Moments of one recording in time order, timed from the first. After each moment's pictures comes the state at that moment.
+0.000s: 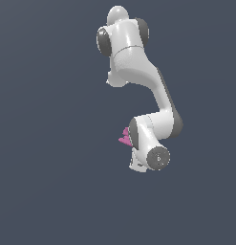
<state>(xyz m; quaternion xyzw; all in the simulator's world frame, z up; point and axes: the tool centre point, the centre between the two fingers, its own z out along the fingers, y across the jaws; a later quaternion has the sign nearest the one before) 0.002 0.098 0.029 -0.76 -0.58 0.26 0.15</state>
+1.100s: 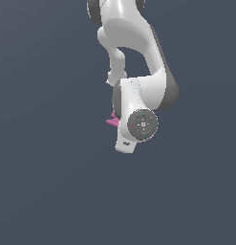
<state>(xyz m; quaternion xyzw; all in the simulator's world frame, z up) -0.027 0.037 0.151 -0.76 -0.57 0.26 0.15</state>
